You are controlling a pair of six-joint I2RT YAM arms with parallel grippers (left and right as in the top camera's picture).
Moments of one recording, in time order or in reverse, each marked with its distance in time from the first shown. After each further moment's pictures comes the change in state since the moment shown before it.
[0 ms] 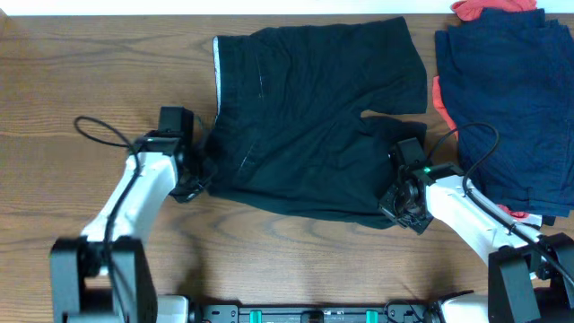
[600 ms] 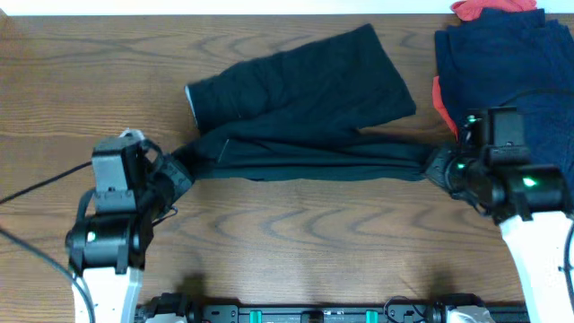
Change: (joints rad) left arm 0.066 -0.649 0.000 -0.109 0.080 0.051; right arm -0.211 -0.394 0.410 -0.322 -0.098 -0.326
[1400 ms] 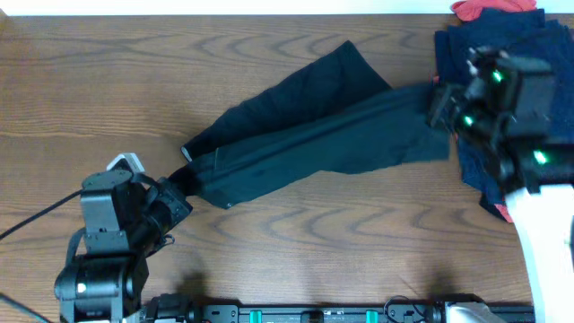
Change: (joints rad) left arm 0.000 -0.150 0.001 -0.133 0.010 0.006; right arm -0.006 0.179 0.158 0.409 -0.097 -0.287
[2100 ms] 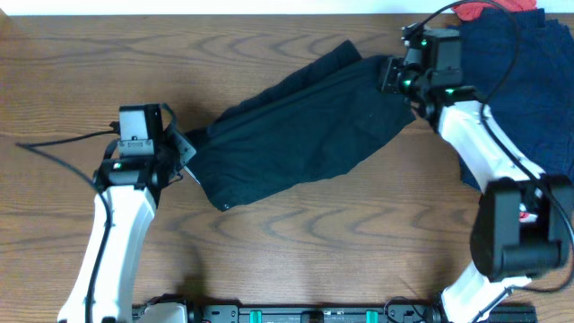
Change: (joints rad) left arm -0.003 0.572 0.000 0.411 -0.181 -0.003; right arm 0.054 0.568 0.000 0.577 -0.058 -0.053
